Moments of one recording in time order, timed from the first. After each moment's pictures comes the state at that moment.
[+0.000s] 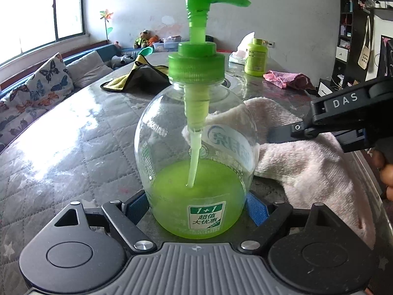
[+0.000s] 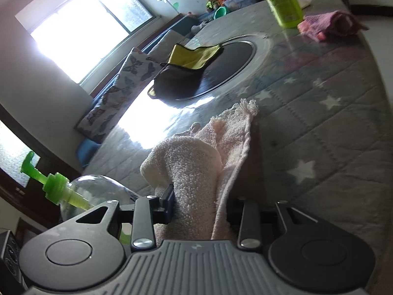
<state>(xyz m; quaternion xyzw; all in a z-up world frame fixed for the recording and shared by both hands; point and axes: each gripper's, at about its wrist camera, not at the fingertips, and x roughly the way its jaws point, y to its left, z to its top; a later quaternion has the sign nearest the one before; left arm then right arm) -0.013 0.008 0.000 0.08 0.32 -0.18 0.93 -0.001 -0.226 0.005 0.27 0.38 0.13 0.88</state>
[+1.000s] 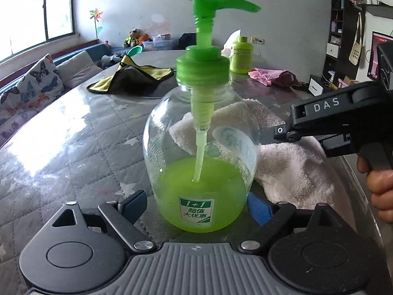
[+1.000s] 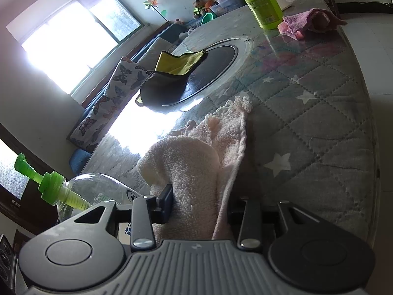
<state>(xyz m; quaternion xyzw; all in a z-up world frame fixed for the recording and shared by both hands) -0.013 -0.012 0.008 0.08 0.33 -0.21 0.92 -0.009 -0.236 -0.002 0.28 0.37 0.11 0.88</state>
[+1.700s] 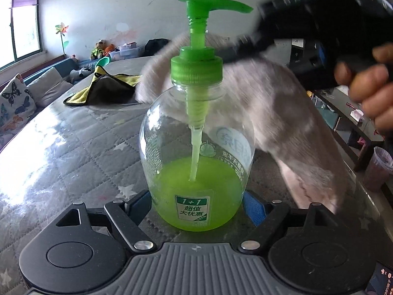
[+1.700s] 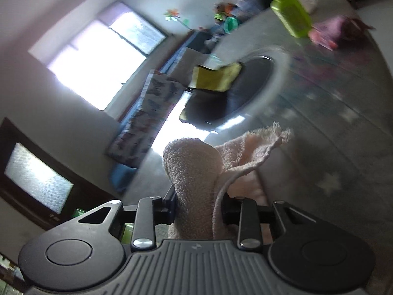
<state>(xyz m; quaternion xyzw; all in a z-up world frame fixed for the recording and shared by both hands) -0.018 0.011 0.004 0.11 0.31 -0.28 0.90 0.001 -0.228 0.043 0.35 0.33 0.19 0.86</state>
